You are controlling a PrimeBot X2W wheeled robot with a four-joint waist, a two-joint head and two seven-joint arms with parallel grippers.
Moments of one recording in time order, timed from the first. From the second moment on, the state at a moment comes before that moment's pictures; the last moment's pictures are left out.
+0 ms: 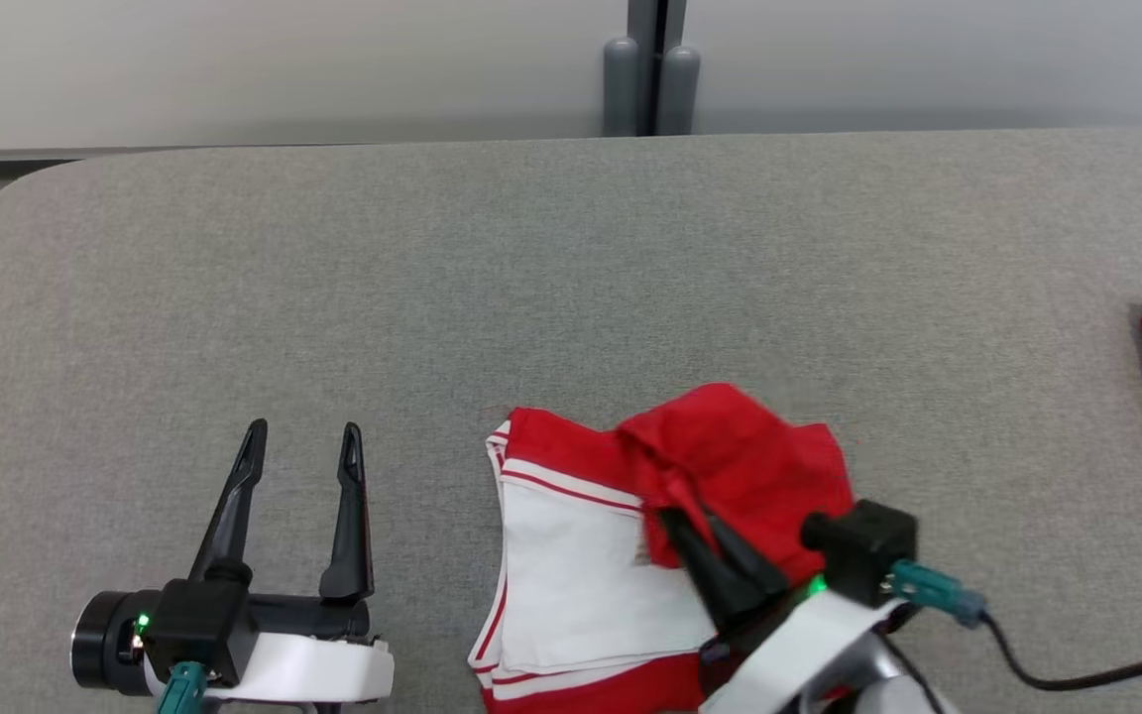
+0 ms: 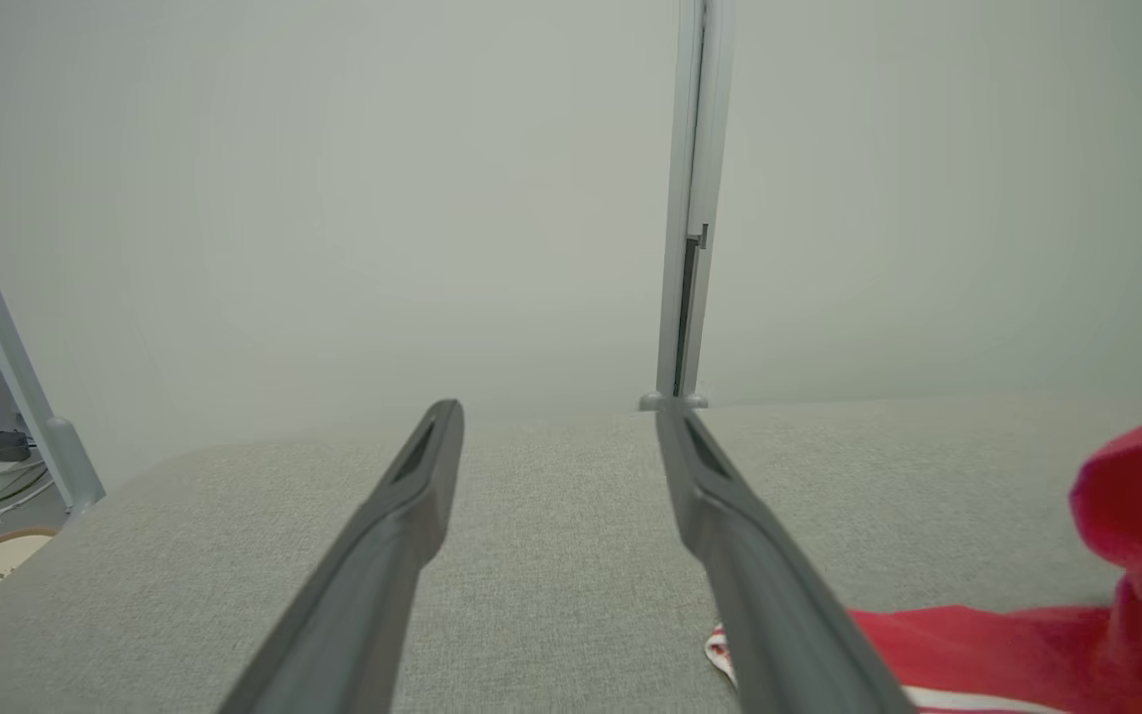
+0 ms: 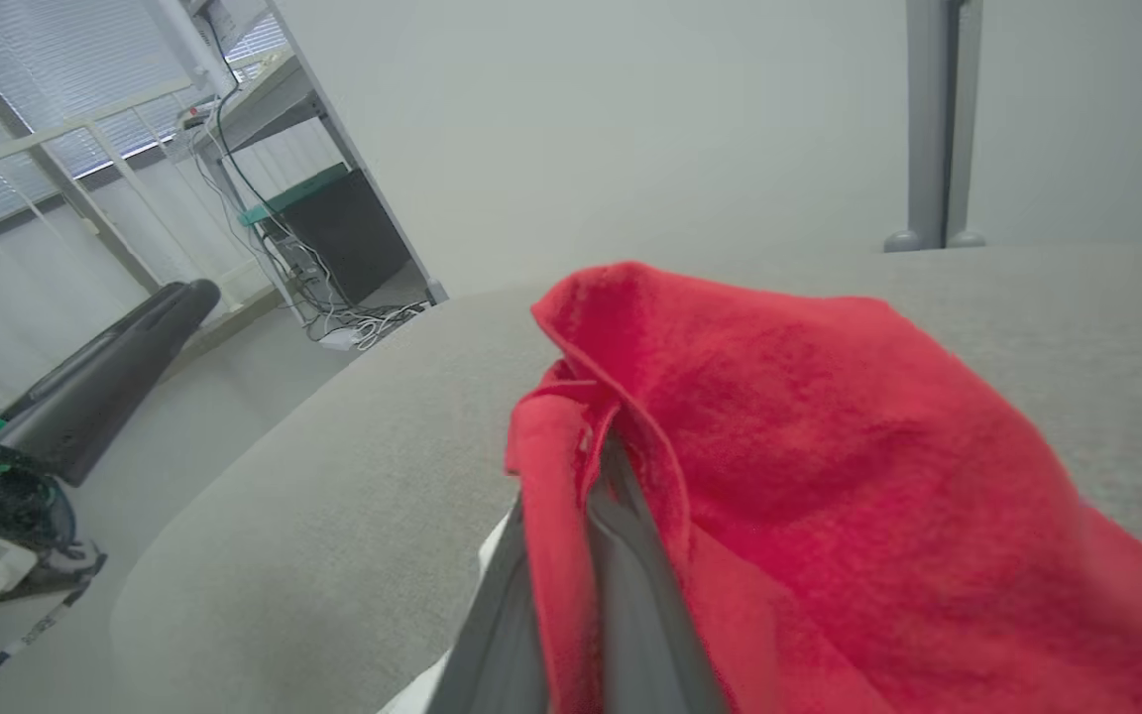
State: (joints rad) left arm 0.01 0.11 -0.19 -0.05 -0.17 0.14 -0.26; right arm -0.14 -0.11 0.50 0.07 0.44 0.13 0.03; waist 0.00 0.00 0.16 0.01
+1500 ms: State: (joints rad) left arm 0.03 0.12 -0.12 0.00 -0.15 0.12 -0.26; right arm -0.03 -0.27 0.11 0.06 0.36 0.13 -0.19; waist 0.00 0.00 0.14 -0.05
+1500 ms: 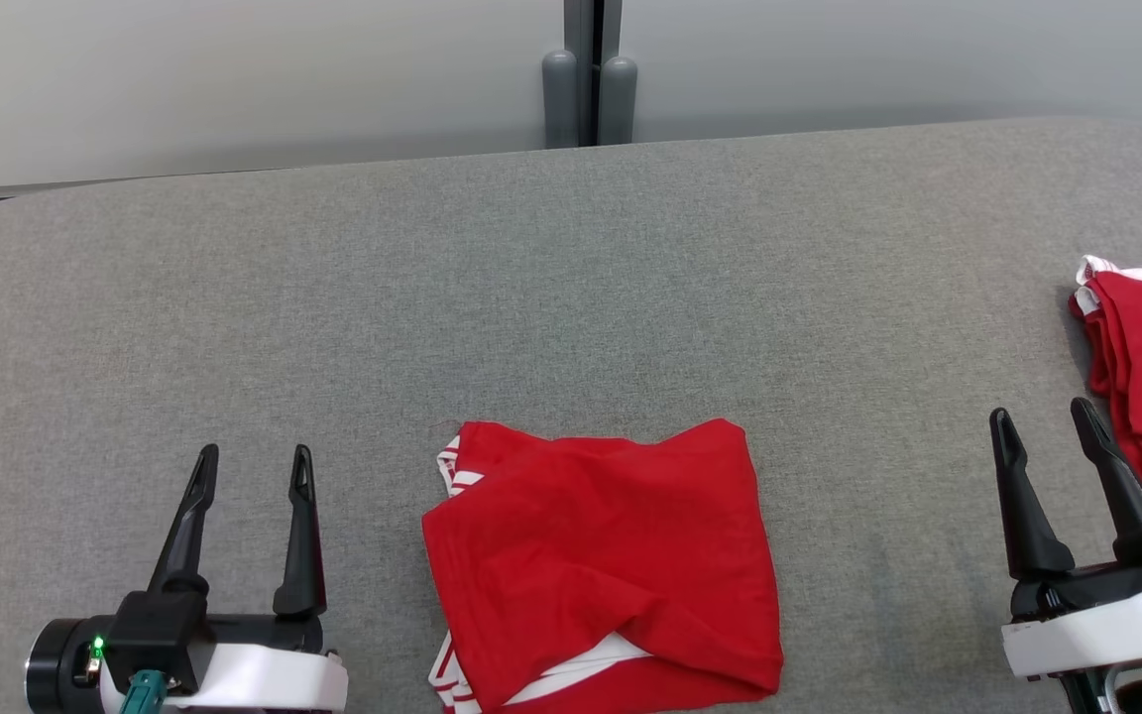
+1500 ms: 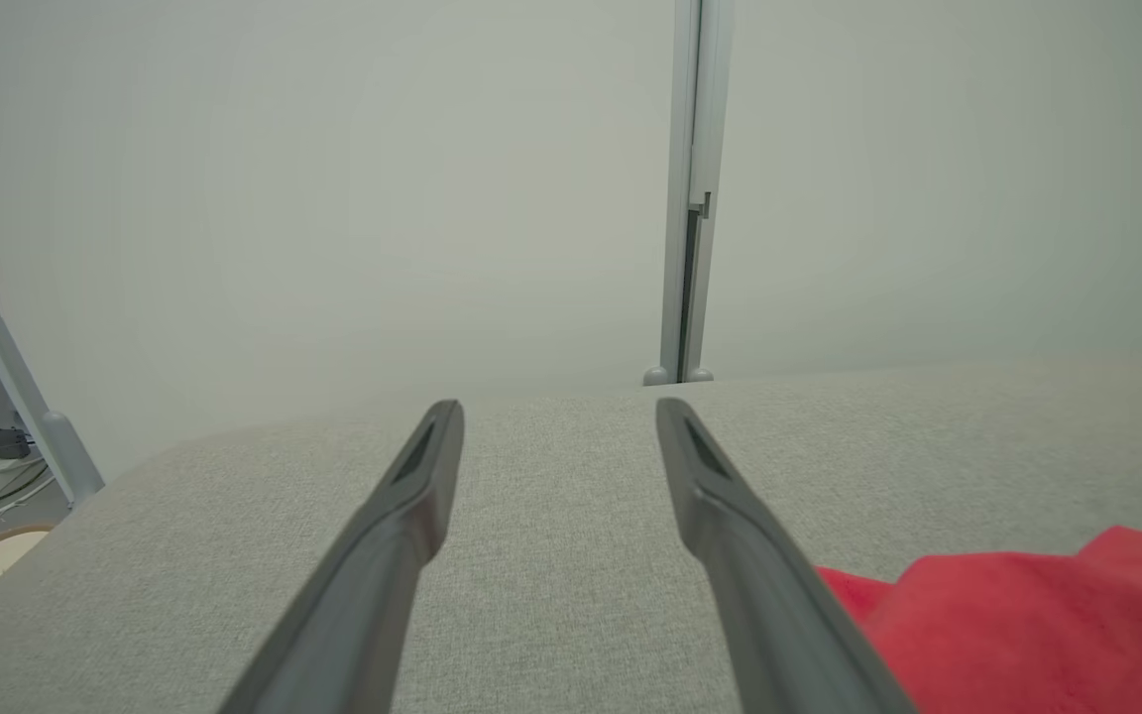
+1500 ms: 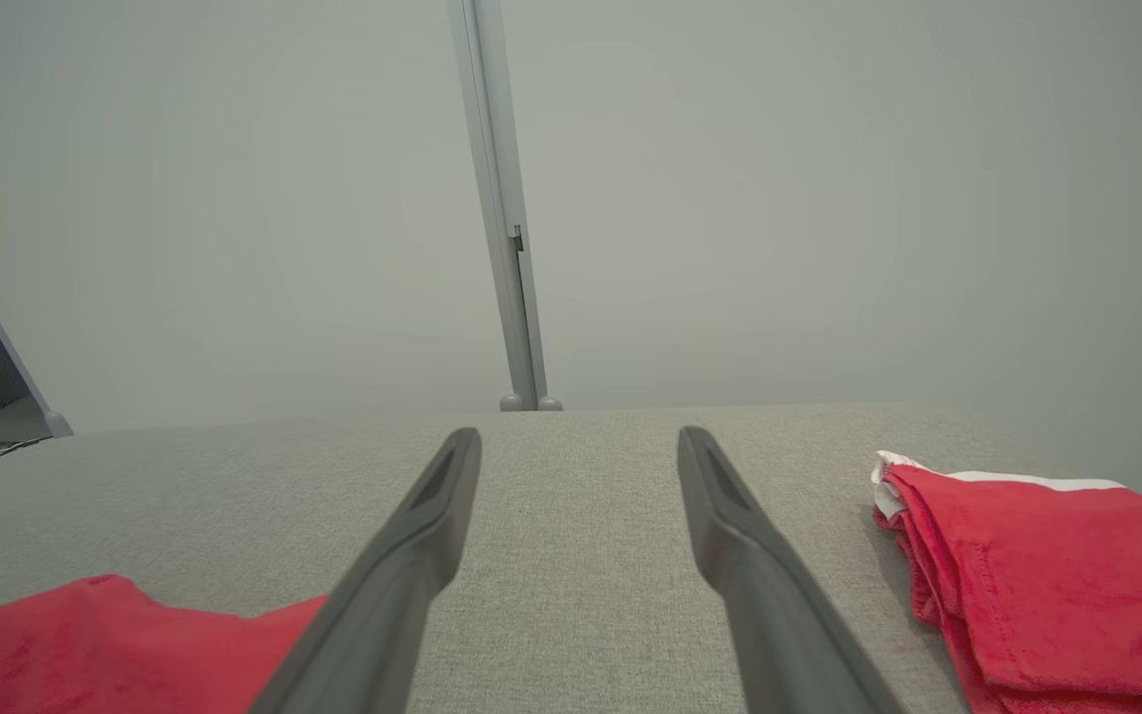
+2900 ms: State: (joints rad) left arm -0.07 0.09 -0.20 0.02 -0.15 0.12 -0.26; right arm -0.33 -0.32 0.88 0.34 0.54 0.13 -0.21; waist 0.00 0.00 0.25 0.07
